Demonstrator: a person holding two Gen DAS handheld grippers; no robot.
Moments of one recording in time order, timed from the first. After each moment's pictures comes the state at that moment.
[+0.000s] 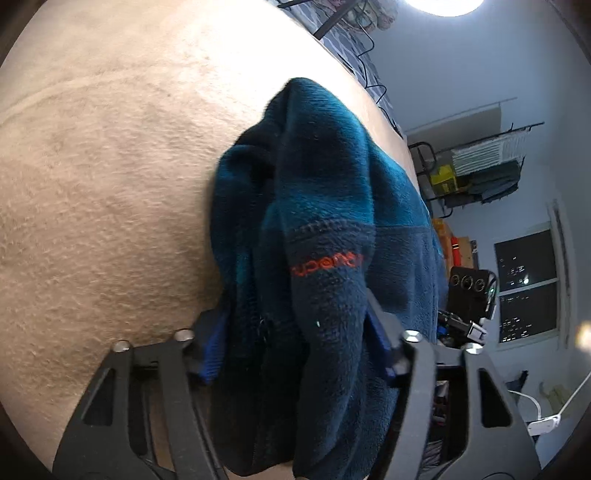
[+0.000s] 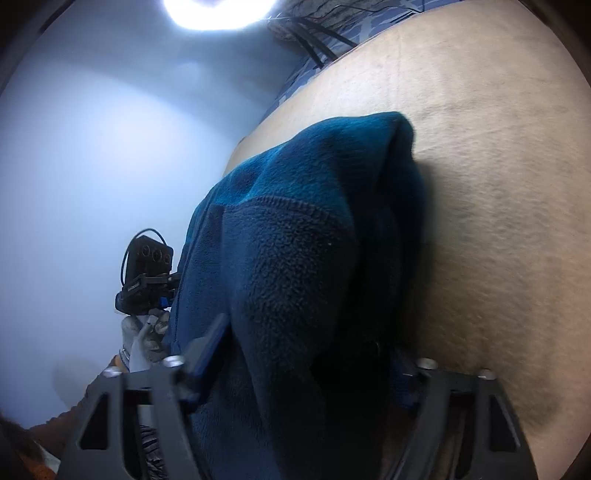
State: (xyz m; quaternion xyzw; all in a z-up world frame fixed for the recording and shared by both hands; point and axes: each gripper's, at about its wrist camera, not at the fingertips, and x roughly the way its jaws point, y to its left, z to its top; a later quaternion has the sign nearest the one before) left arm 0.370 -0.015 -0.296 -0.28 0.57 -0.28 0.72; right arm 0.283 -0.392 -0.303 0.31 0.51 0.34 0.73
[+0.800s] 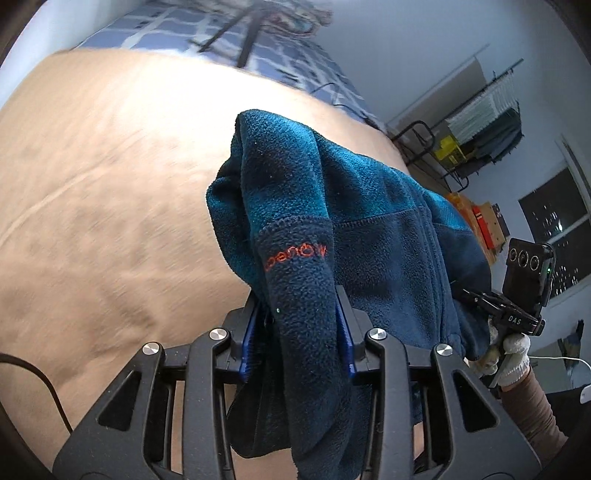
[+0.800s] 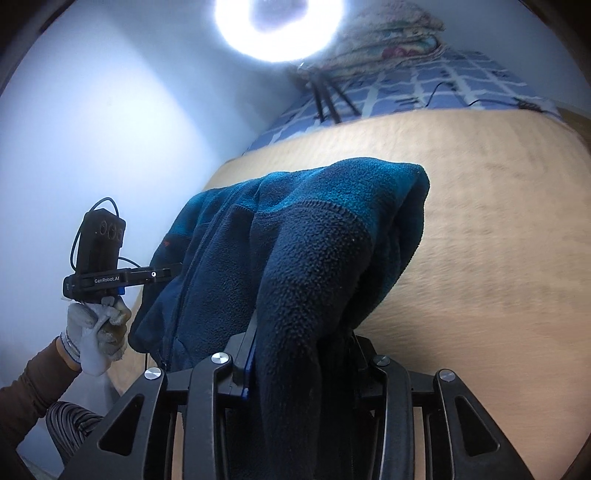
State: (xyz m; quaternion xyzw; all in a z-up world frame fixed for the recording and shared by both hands) left arm 0.347 -0.113 -0.219 -0.16 0.52 -0.29 0.79; right arm 0.236 -0.417 -0.218 0.16 0.46 0.26 0.84
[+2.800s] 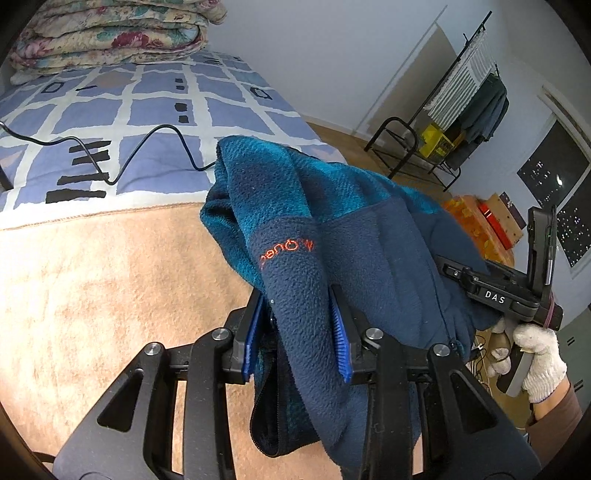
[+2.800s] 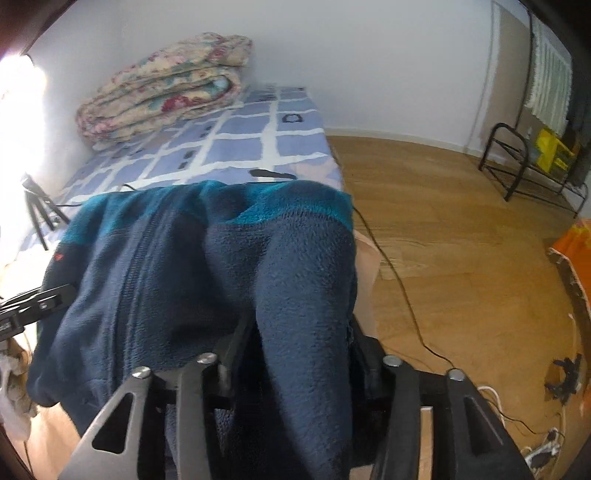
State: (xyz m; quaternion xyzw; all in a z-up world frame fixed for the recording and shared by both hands) left arm 0.605 -0.489 -0.263 -0.08 0.45 -0.34 0.82; right arm 0.502 -0.723 -0.252 0.04 0.45 -0.08 0.89
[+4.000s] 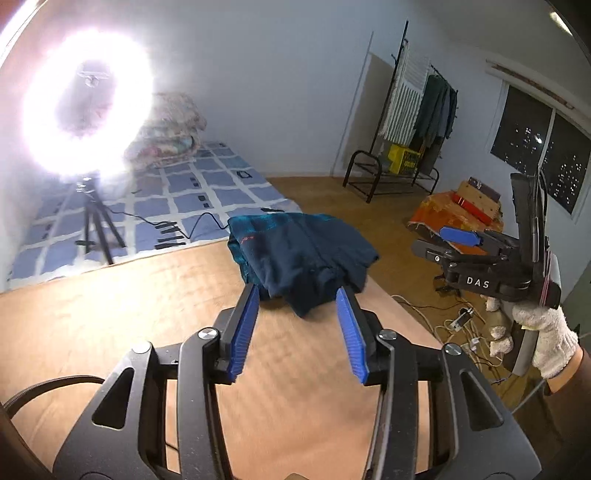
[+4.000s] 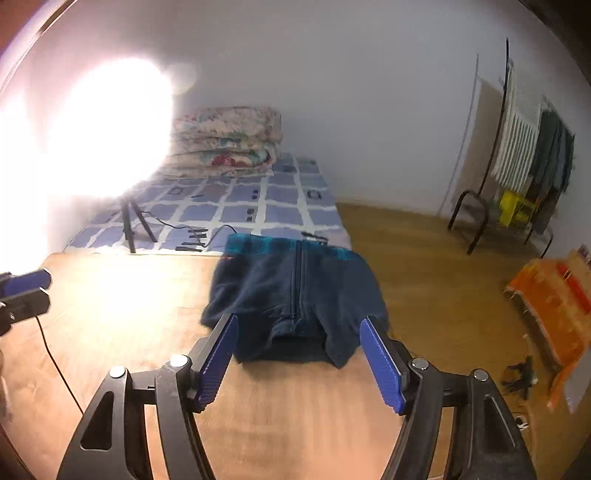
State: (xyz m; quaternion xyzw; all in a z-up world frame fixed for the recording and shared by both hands) left arm 0.321 -0.332 -0.051 0.00 0.32 -0.35 0.88; right arm 0.271 -0.564 -0.055 -0.02 0.34 -0.08 0.94
